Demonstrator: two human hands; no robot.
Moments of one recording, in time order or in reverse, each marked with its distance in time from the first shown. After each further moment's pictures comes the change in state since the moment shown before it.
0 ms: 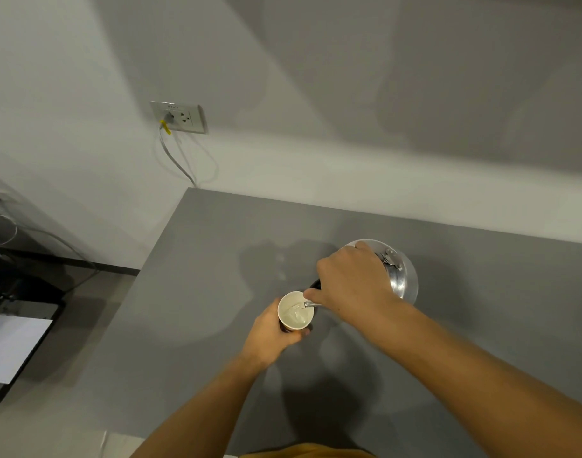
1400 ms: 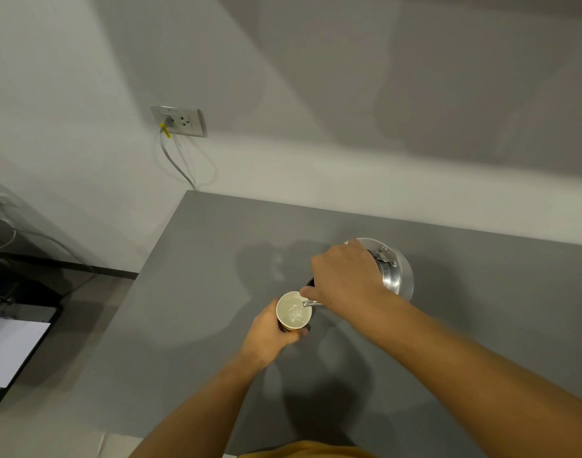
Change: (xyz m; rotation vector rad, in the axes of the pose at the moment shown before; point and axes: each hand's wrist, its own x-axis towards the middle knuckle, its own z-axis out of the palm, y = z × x) left_hand -0.001 0.003 -0.001 0.020 -0.003 -0.023; right_hand 0.008 0.000 0.003 -0.042 0.000 -0.052
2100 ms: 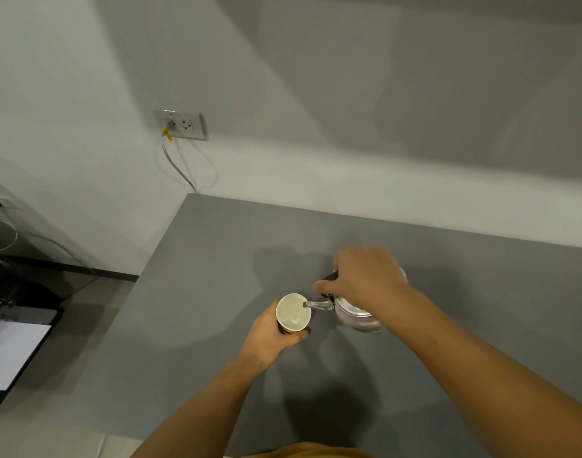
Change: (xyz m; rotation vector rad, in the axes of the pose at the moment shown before) left_hand 0.001 -0.001 -0.001 0.027 -0.008 0.004; right_hand -0.008 0.032 0.011 0.249 -0.041 0.210
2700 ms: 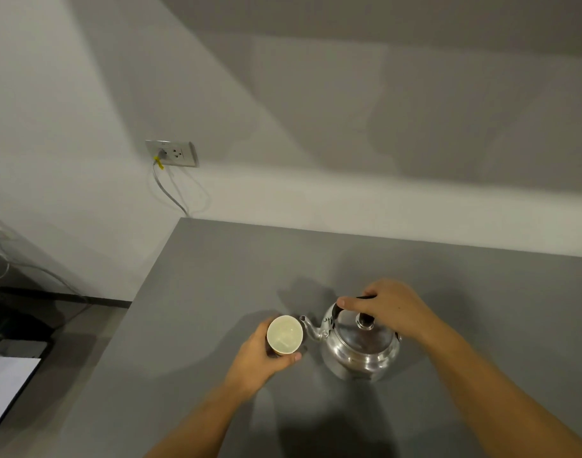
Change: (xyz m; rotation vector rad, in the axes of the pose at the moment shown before) left_hand -0.013 0.011 -0.018 -0.060 -0.061 0.008; right_hand -0.022 0.074 0.034 0.638 -0.129 0.257
